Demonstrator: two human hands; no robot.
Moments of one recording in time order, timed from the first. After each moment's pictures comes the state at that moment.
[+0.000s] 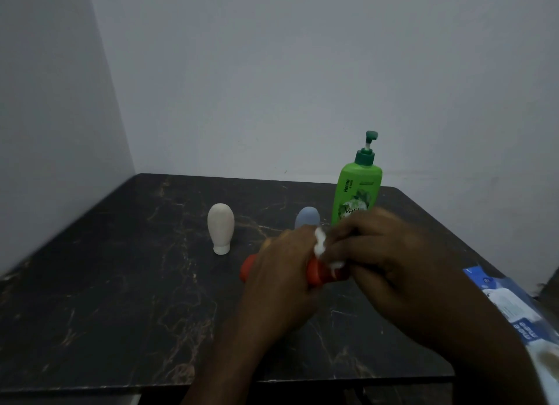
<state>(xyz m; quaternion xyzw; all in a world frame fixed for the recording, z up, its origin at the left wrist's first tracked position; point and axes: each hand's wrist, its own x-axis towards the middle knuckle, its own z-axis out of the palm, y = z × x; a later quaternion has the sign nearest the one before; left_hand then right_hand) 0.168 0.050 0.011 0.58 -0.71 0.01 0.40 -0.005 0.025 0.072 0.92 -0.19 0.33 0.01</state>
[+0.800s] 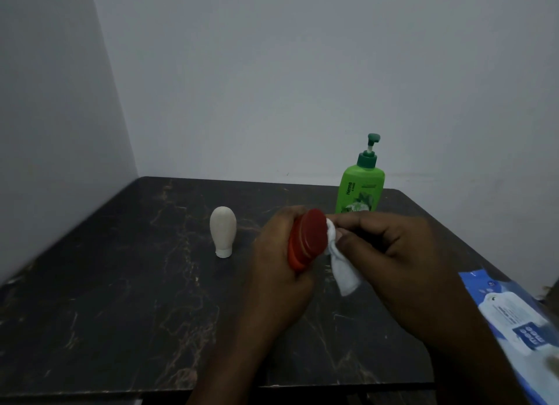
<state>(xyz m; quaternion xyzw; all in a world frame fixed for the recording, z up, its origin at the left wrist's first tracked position) 0.173 0.043 0.014 0.49 -0.62 -0.03 0.61 0.013 0.021 0.063 0.79 -0.24 0.48 -0.28</state>
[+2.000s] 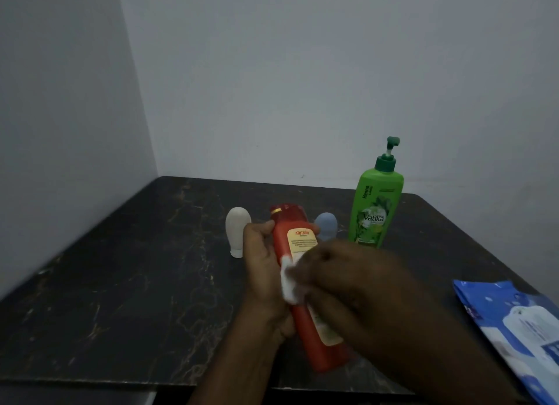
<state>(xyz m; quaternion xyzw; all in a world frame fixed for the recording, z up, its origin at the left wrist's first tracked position) 0.170 0.056 0.035 0.31 -0.19 -0.55 0.75 0.033 0.045 0.062 0.94 -0.20 0.27 -0.08</state>
